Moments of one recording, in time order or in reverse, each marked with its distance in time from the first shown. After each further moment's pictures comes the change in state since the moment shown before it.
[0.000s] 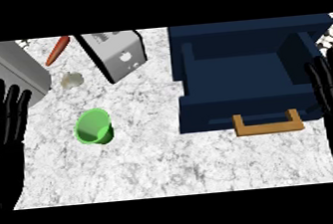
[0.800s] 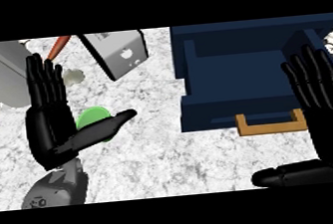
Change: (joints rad) left arm -0.236 -0.092 -0.129 0.326 -0.089 0.498 -0.054; right arm -0.054 0.044 0.025 0.023 -0.102 0.024 0.116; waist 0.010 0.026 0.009
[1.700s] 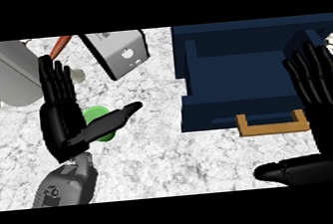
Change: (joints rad) left arm -0.028 -0.002 -0.032 0.082 0.022 0.104 -0.005; right arm -0.019 0.005 -0.034 0.024 -0.010 0.026 -0.001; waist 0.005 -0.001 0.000
